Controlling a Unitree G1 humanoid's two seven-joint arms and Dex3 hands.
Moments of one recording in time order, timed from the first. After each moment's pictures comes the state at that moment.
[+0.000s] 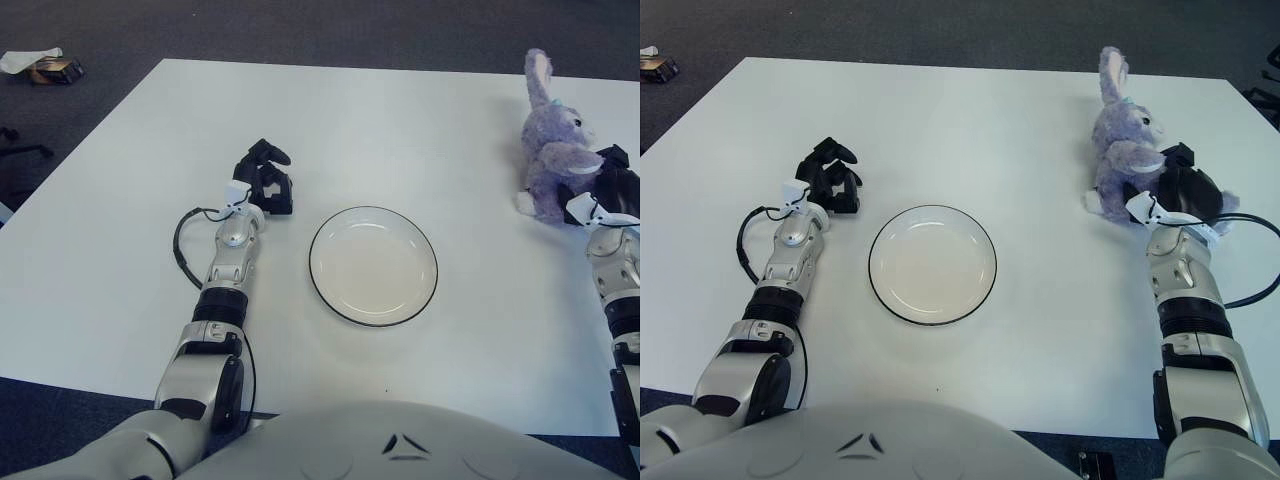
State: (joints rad) left arm -0.38 0.04 0.09 0.52 -0.03 -0.28 0.01; right arm -0.33 -0.71 0.01 0.63 -0.52 -0.04 -0.35
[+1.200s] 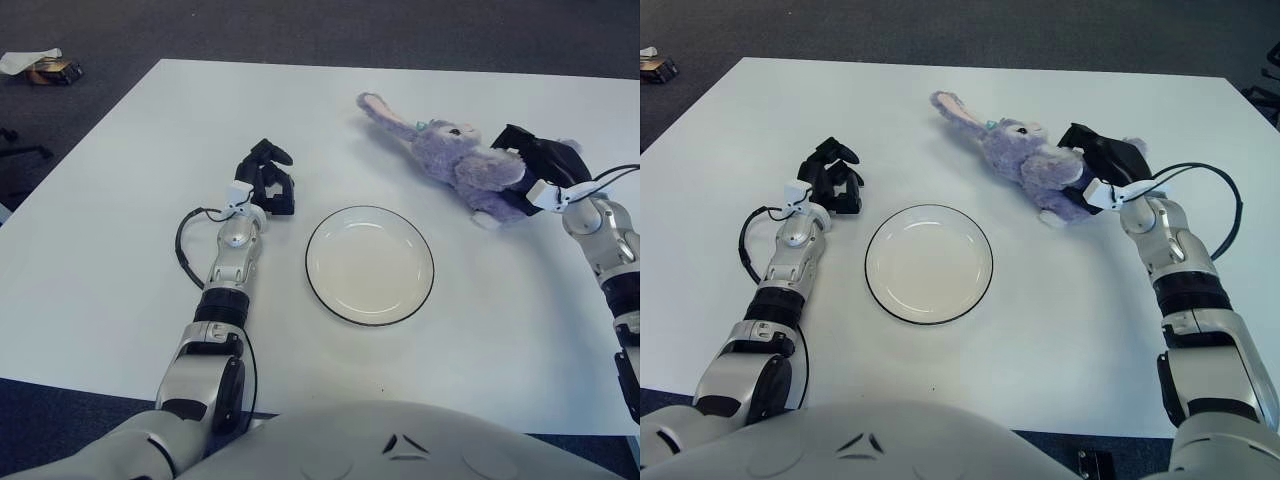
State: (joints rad) left arm -0.38 0.03 0.07 0.52 -0.01 -0.30 0.02; right arm -0.50 -0.72 0.17 0.58 -0.46 -0.42 0.02
